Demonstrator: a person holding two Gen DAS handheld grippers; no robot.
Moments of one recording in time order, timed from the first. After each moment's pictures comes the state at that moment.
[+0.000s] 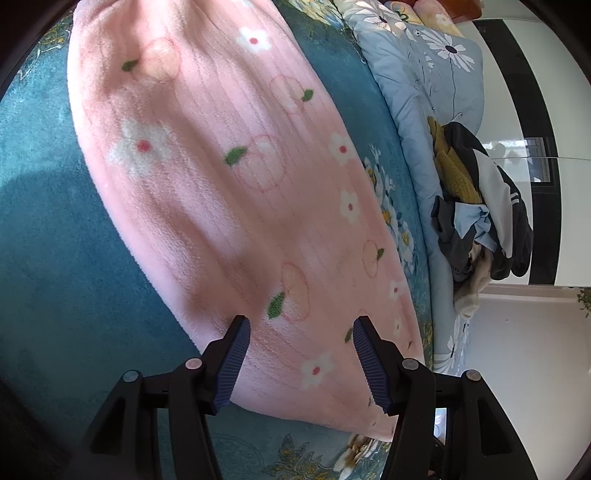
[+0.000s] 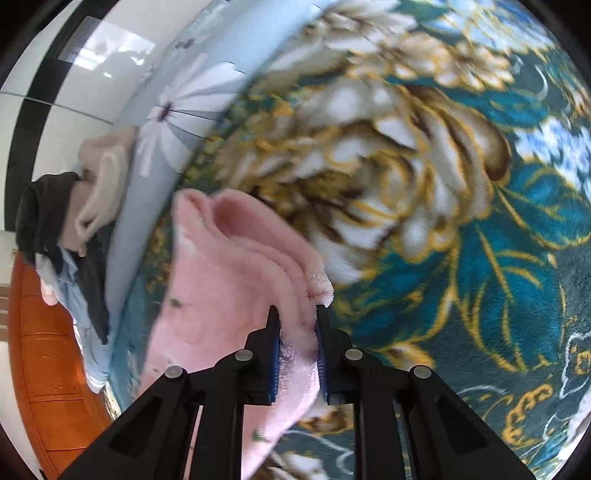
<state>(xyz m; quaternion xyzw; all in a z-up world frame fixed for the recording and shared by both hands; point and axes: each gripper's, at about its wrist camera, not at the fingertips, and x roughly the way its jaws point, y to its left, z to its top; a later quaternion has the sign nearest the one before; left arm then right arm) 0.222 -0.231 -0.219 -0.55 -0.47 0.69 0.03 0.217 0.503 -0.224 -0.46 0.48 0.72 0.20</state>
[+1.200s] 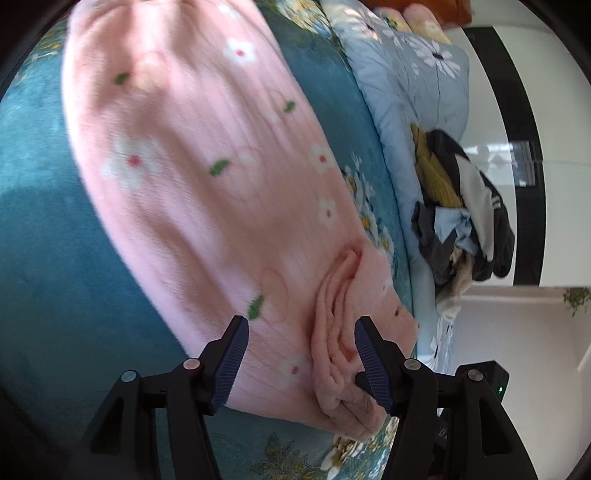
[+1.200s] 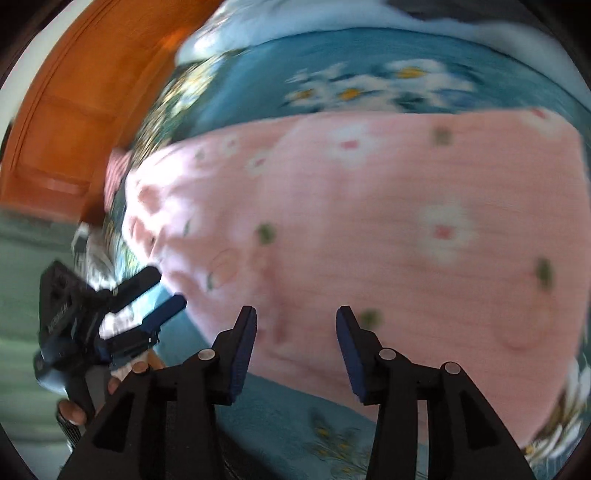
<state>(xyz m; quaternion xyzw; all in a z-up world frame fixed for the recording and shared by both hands) 0.219 -0.228 -0.210 -0.54 -0.47 0.70 0.06 0.139 0.090 -0.199 -0.66 0.14 0.70 -0.23</state>
